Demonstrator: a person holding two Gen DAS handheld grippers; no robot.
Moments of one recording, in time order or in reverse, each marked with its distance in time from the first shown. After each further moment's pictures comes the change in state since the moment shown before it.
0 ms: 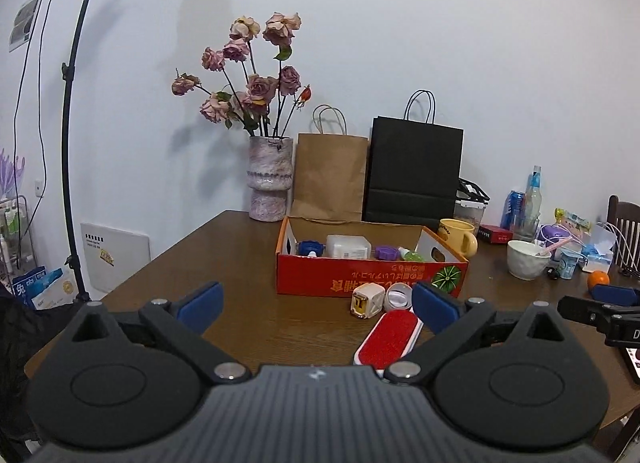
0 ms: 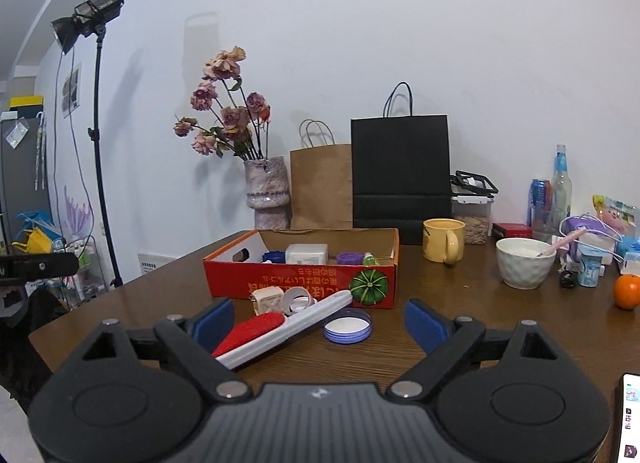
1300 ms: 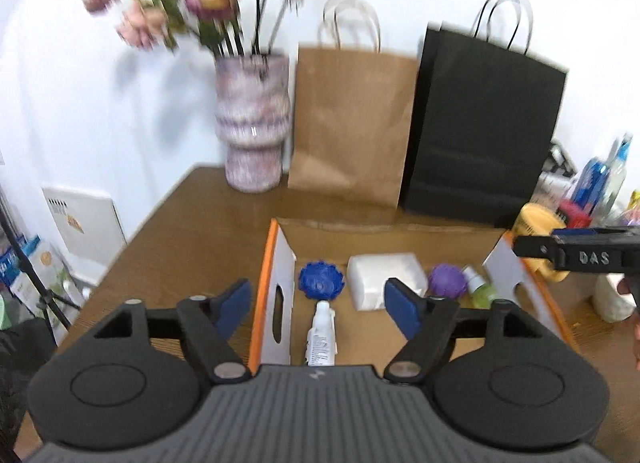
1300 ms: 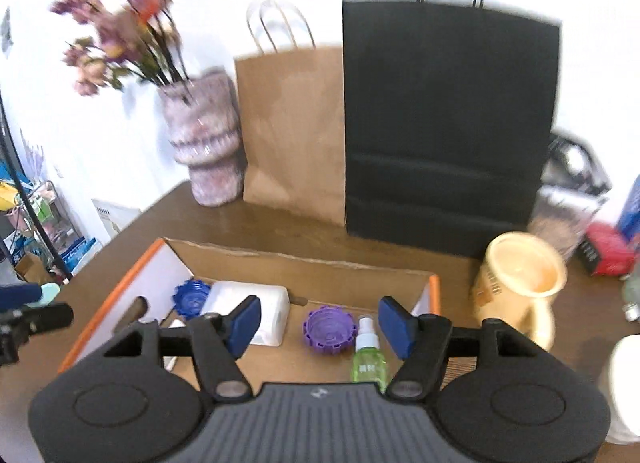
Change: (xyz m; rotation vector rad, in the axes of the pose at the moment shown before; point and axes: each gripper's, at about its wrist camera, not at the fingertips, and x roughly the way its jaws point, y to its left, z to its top) left arm 0.323 0.006 0.130 0.007 0.340 0.036; right arm 0.369 -0.045 0.165 -0.012 0.367 0.010
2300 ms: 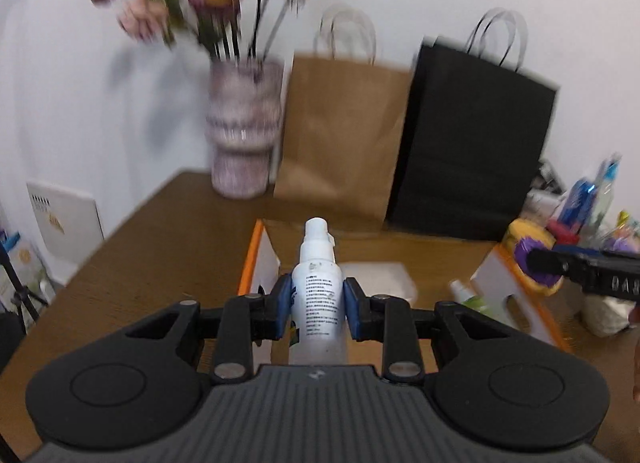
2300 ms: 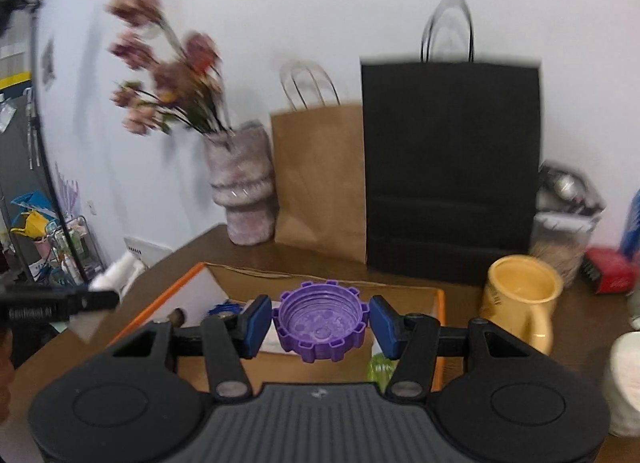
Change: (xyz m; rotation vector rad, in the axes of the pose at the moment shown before) left arm 0.042 0.000 -0.017 -0.046 -0.019 -0.052; right arm 0.012 -0.012 -0.024 0.039 -0.101 0.109
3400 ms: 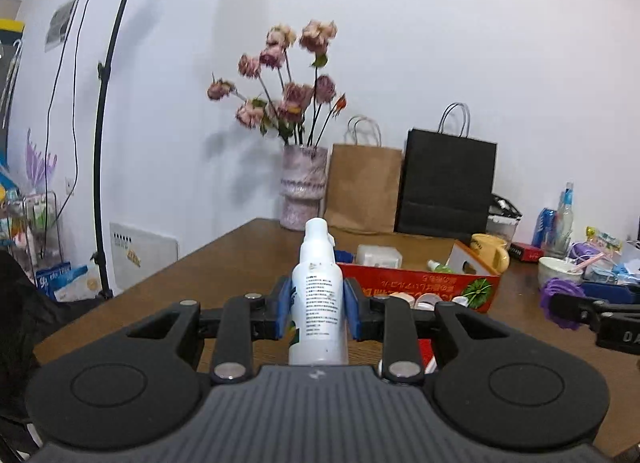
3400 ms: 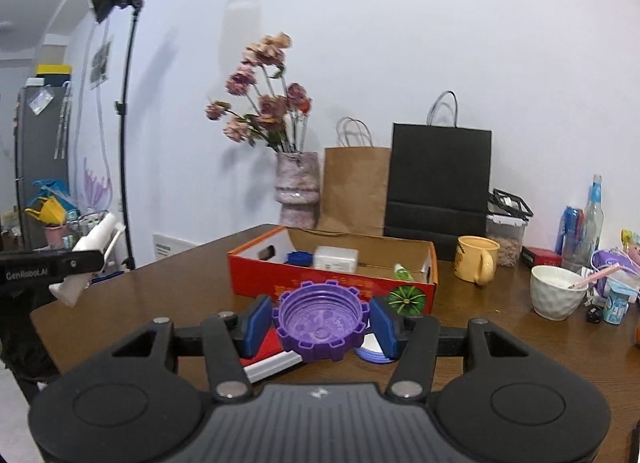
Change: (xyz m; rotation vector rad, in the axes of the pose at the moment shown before) left arm -0.303 -0.004 -0.220 -0.007 -0.375 0.102; right arm -0.290 0.133 -0.217 -0.172 -0.249 -0.066
